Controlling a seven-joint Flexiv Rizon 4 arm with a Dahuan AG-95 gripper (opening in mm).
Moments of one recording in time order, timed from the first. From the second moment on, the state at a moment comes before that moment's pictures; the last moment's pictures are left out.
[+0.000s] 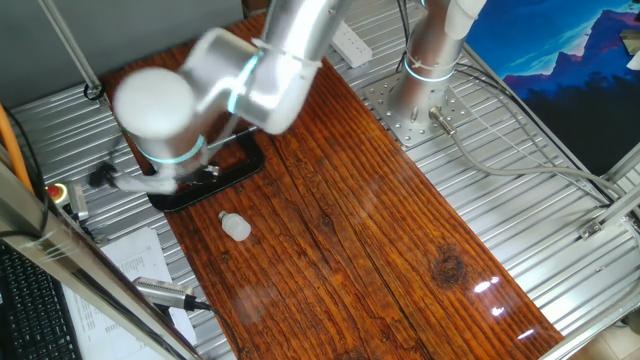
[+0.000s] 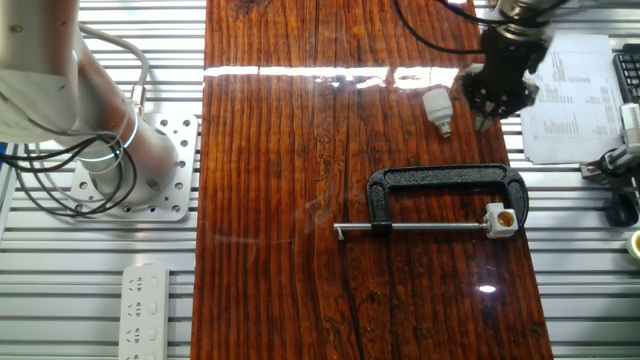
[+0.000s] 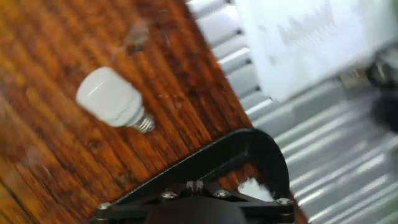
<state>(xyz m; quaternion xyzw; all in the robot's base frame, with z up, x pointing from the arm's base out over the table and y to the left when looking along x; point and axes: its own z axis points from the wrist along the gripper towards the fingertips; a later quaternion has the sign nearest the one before) 0.638 0.018 0.133 0.46 -0.88 0.11 0.08</state>
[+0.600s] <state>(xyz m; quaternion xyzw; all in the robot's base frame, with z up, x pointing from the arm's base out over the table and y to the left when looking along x) 0.642 -0.025 0.152 0.26 -0.96 0.05 0.05</state>
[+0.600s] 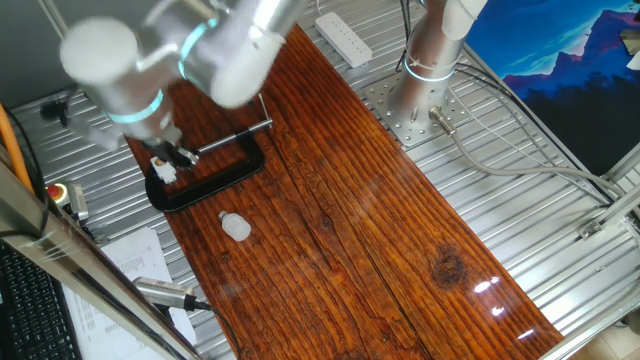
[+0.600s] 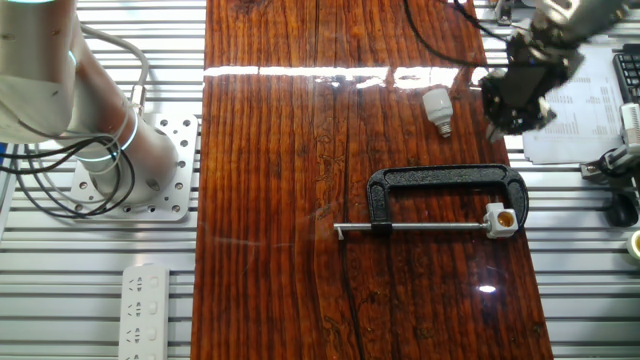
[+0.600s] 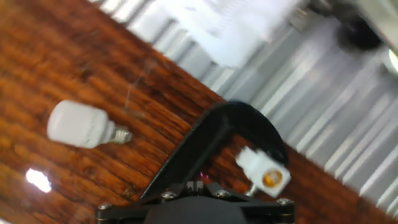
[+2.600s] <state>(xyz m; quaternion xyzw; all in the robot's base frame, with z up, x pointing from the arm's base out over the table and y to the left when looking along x) 0.606 -0.078 0.147 0.05 -1.00 0.01 0.00</state>
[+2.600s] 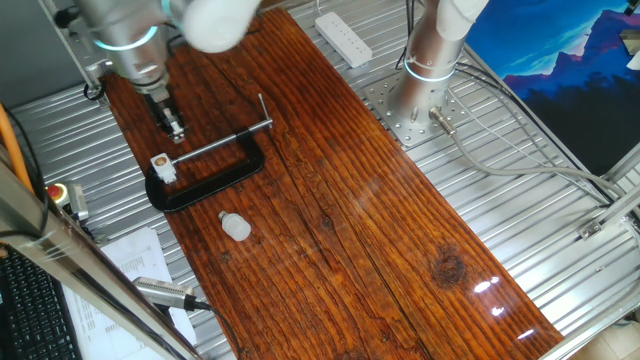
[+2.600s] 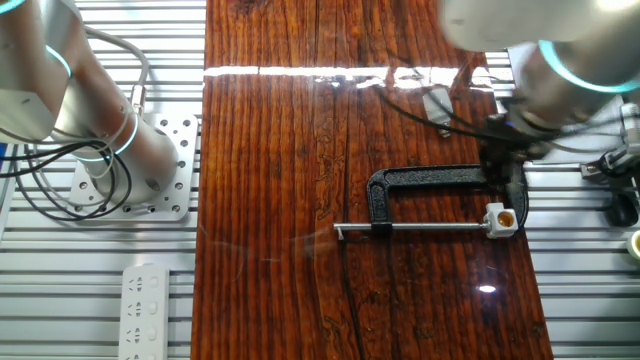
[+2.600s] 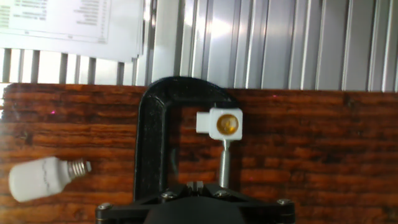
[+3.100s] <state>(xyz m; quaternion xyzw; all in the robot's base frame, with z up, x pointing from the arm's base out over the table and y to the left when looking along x) 0.600 -0.072 0.139 0.05 -1.00 0.02 0.00</state>
